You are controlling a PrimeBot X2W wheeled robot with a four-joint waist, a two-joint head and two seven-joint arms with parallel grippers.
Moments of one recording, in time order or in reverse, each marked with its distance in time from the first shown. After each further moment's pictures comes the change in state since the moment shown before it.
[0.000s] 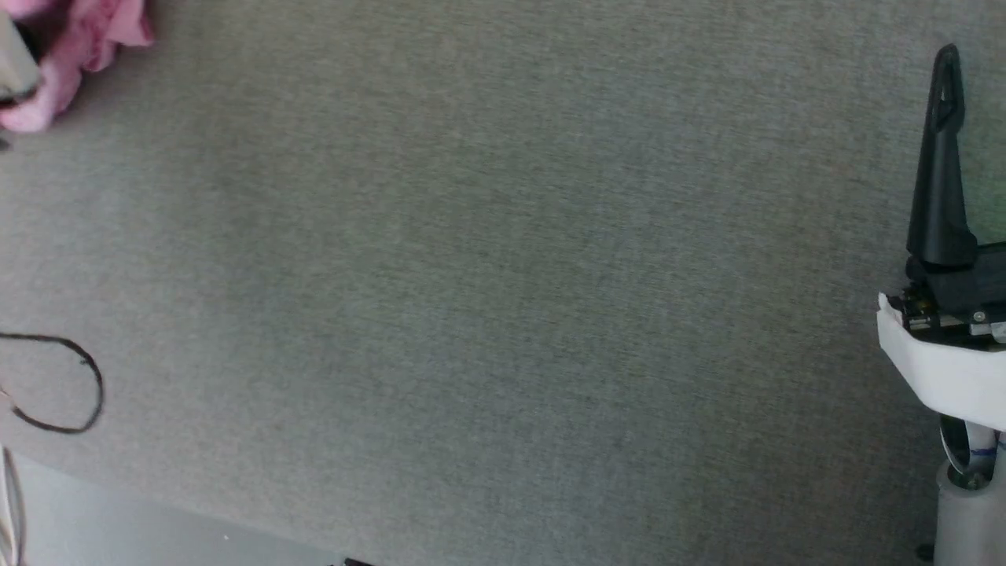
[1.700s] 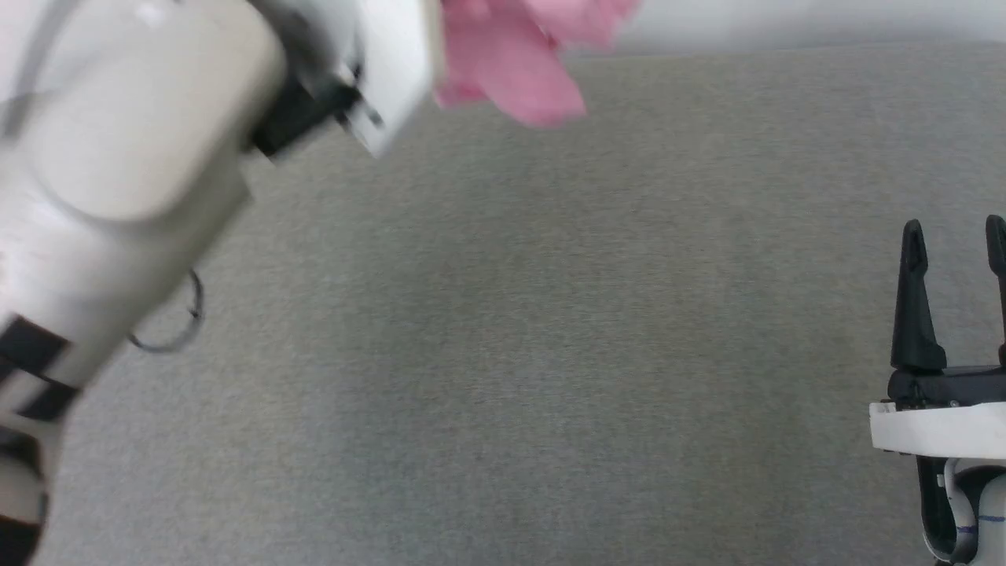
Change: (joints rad) left arm -0.209 -0.016 -0.930 -0.506 -0.130 -0.006 -0.264; right arm 0.210 0.009 -0.107 0.243 0.188 0.000 0.000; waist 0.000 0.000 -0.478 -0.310
